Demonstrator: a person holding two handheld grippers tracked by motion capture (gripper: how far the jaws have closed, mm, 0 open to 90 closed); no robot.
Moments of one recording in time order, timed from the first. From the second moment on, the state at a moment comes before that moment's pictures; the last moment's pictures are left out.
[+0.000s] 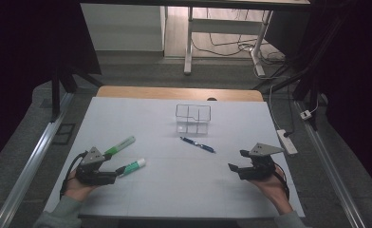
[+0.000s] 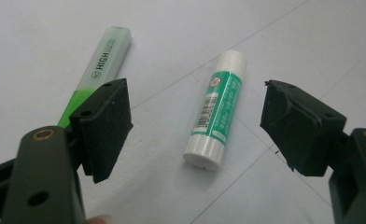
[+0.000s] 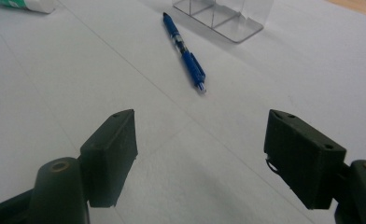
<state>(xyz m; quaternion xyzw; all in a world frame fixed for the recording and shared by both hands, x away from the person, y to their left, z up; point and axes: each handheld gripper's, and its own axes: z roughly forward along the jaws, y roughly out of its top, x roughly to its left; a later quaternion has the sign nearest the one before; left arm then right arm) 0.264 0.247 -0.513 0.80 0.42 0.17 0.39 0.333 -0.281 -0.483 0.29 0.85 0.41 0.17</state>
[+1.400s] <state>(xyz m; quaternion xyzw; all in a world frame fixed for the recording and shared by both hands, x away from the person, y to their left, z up) 0.260 0.244 -0.517 0.80 0.42 0.17 0.39 0.383 -0.198 -0.464 0.25 0.89 0.36 0.13</state>
